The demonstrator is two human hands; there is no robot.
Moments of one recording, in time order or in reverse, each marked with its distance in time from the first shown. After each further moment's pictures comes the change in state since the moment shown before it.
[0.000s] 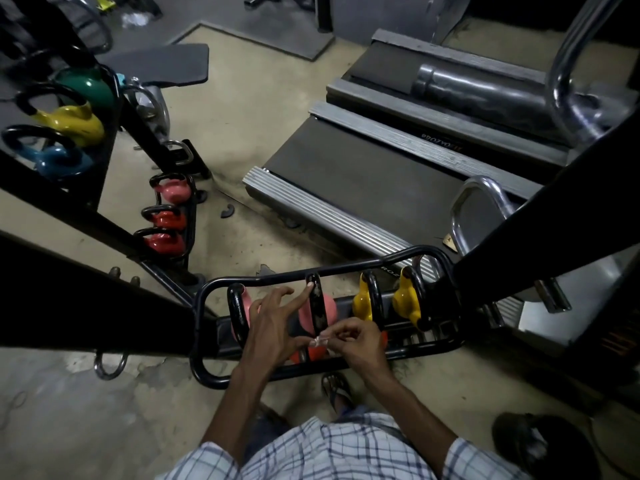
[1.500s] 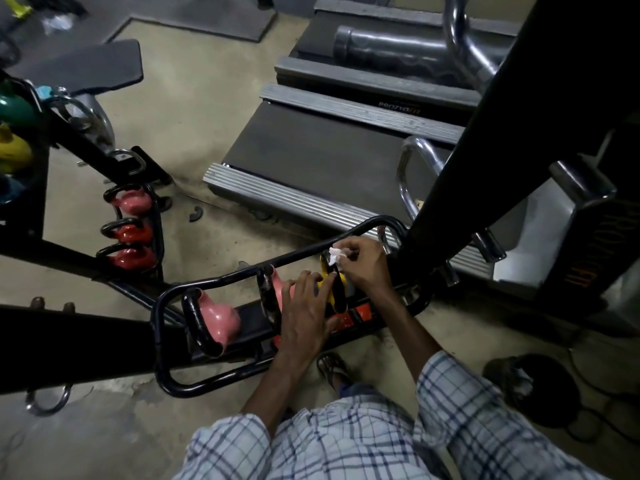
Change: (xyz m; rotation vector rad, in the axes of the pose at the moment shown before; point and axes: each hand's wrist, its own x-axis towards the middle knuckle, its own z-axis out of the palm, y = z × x) left_hand 0.022 0.099 0.072 0.244 0.102 0.270; right_hand 0.087 -0.009 -0.093 -0.226 0.270 -0.108
